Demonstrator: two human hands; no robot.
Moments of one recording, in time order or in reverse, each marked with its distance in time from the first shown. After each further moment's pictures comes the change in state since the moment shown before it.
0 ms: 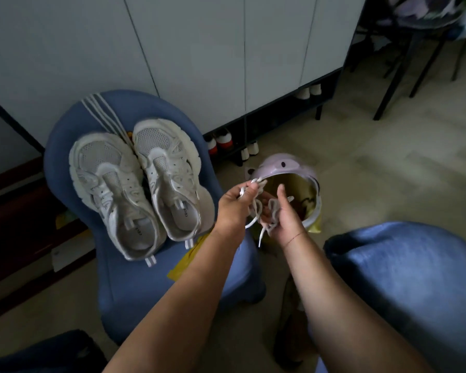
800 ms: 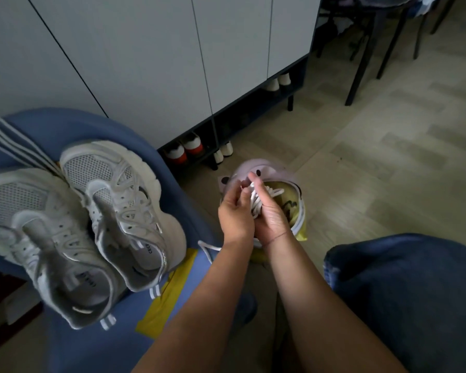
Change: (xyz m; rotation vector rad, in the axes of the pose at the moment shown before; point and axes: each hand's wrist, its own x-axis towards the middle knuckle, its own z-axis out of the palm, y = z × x) left_hand 0.051 -0.029 0.056 0.210 0.137 0.174; right_hand 0.034 -0.032 0.008 0.509 -0.185 0.041
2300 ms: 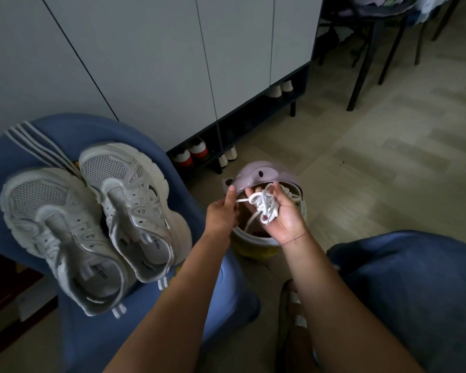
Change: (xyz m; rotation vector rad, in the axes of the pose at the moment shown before) left_hand 0.018 0.014 -0.037 0.274 -0.128 -0.213; right_hand -0.007 -0.023 -0.015 -0.275 -0.039 -0.140
